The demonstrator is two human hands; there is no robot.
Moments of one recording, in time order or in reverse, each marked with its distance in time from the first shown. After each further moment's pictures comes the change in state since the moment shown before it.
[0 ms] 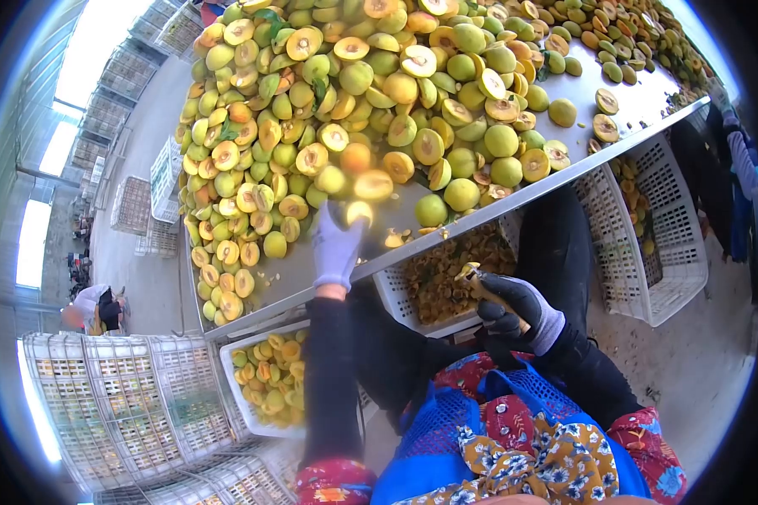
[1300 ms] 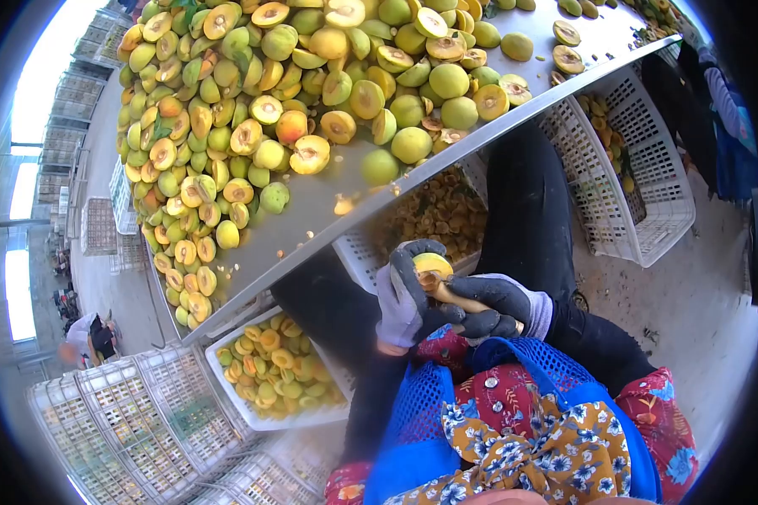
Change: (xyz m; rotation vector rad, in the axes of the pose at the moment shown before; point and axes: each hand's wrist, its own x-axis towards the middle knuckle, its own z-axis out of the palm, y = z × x) left_hand -0.158 0.117 0.033 -0.962 -0.287 -0.096; right_hand -0.024 0.033 0.003 0.119 -0.119 0.235
